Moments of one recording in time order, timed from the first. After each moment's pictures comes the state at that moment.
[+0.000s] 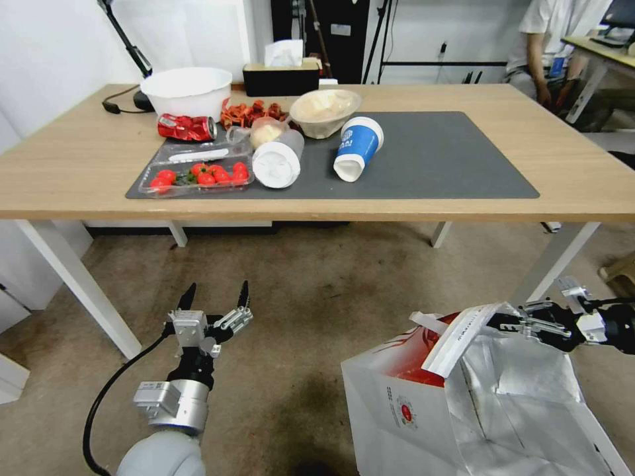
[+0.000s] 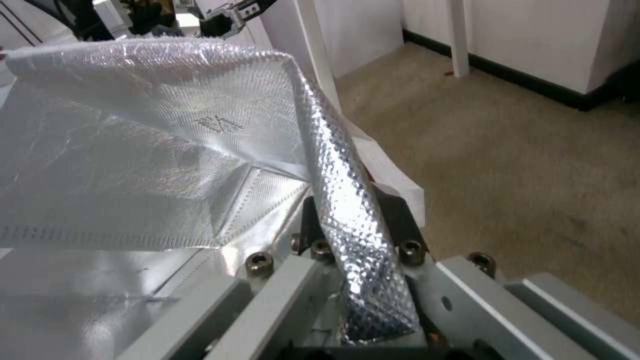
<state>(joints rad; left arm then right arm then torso) 1.69 -1.21 -0.38 -2.23 -0.31 -0.11 -0.27 -1.50 0.56 0.95 1.77 0.81 -0.42 -1.37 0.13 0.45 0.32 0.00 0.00</state>
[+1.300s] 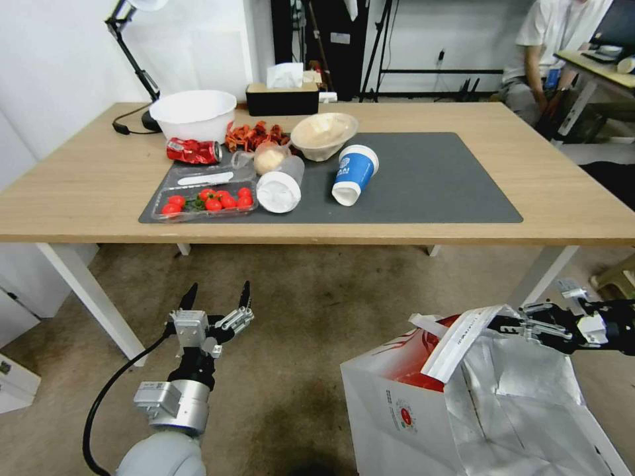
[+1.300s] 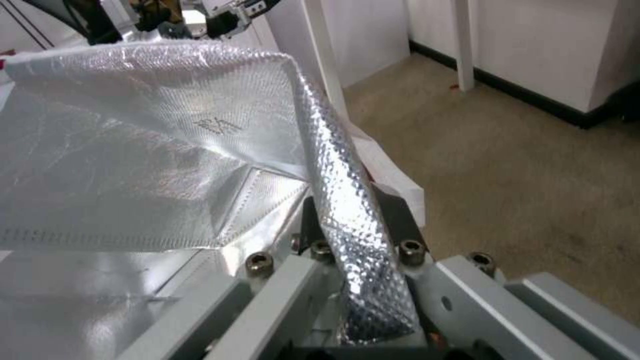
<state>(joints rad) 1.70 -1.21 -0.38 -2.23 -0.31 -0.10 -0.26 -1.51 0.56 0.97 1.77 0.81 -0.42 -1.38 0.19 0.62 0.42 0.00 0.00</state>
